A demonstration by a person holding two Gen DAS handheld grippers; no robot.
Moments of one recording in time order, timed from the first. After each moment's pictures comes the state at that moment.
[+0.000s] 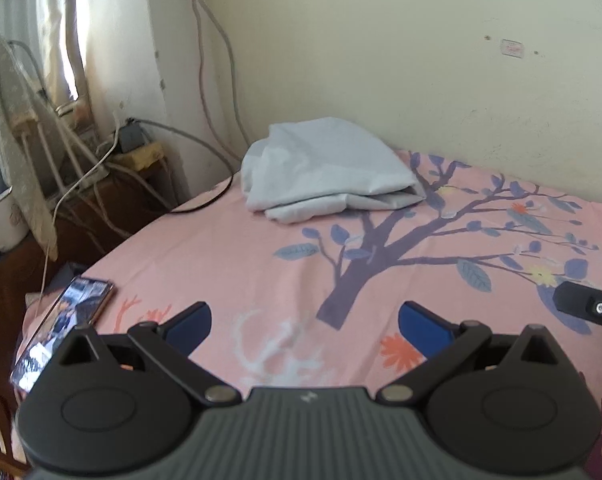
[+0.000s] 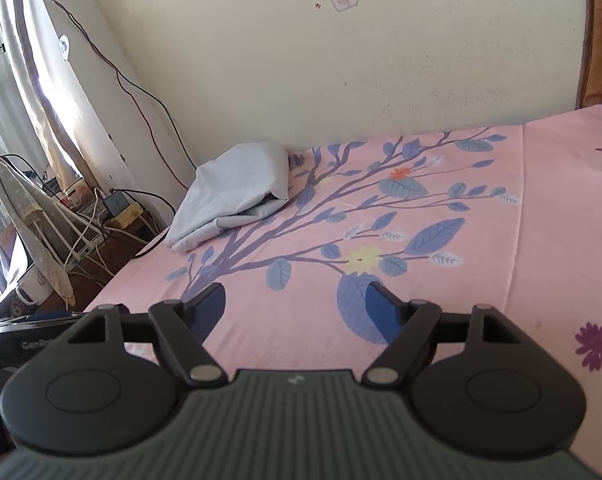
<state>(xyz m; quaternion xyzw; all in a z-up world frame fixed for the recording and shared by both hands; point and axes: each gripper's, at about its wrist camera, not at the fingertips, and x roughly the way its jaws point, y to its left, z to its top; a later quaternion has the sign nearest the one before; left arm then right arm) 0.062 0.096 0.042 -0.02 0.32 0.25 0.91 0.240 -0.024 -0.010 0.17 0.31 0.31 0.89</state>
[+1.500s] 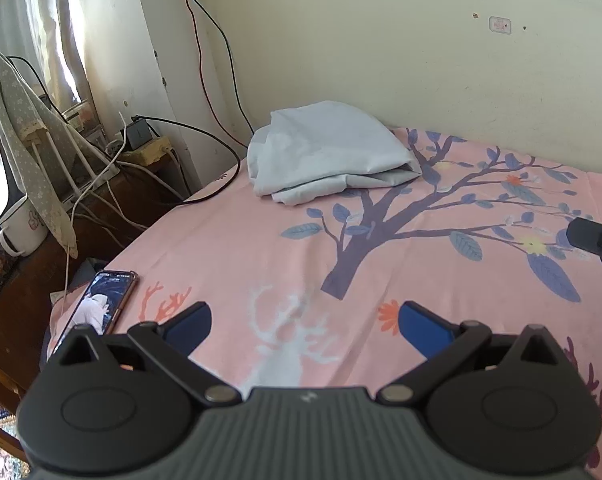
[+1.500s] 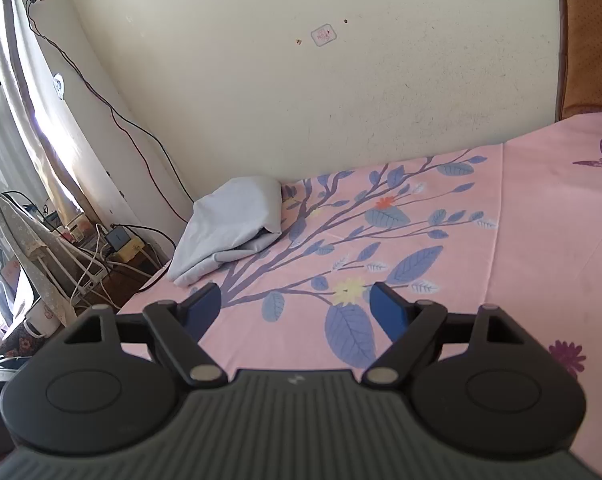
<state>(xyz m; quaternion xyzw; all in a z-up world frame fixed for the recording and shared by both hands) 0.051 0.076 0.058 0.01 0.36 0.25 0.90 0.239 -0.044 0.002 0.20 0.28 0.30 0.89</state>
